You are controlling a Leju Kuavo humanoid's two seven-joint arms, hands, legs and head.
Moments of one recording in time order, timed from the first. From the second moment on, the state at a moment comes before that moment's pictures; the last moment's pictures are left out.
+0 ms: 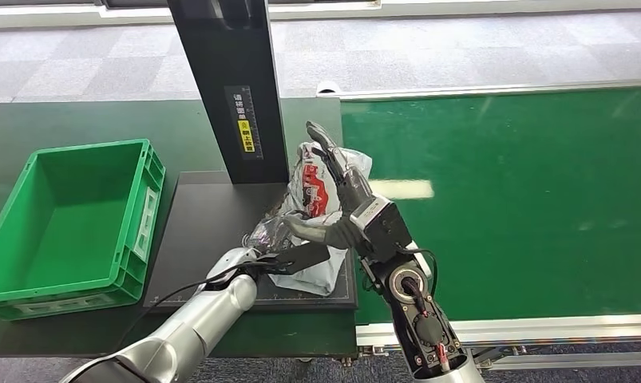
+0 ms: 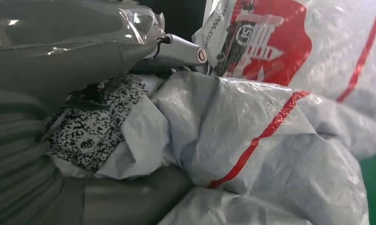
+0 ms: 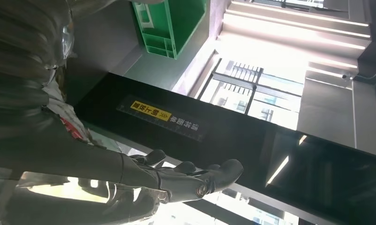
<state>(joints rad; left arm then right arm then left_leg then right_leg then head) -0.67 -0.20 -0.42 -0.41 -0.83 0.14 -0.21 -0.44 0.18 0.47 -1.20 0.16 0.09 -0.38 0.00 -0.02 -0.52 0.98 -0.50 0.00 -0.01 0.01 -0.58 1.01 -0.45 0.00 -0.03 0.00</state>
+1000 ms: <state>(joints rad) -0.32 0.00 0.06 -1.48 -0.31 0.34 -0.61 -0.38 0.11 0.39 -1.28 0.14 -0.04 -0.41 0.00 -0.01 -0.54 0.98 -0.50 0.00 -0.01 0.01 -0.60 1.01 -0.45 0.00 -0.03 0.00</state>
